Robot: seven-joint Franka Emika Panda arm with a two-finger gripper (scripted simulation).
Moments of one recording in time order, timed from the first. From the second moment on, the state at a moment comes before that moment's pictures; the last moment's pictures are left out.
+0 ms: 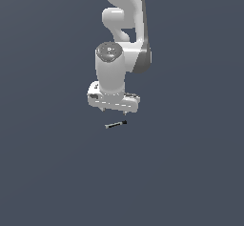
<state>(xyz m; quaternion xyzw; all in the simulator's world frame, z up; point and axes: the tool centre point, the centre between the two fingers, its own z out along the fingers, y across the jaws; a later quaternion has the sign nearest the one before) -0.013 -0.036 0.156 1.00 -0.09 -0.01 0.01</state>
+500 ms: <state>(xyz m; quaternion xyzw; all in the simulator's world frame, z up) -0.016 -0.031 0.131 0.98 -0.22 -0.01 0.00</state>
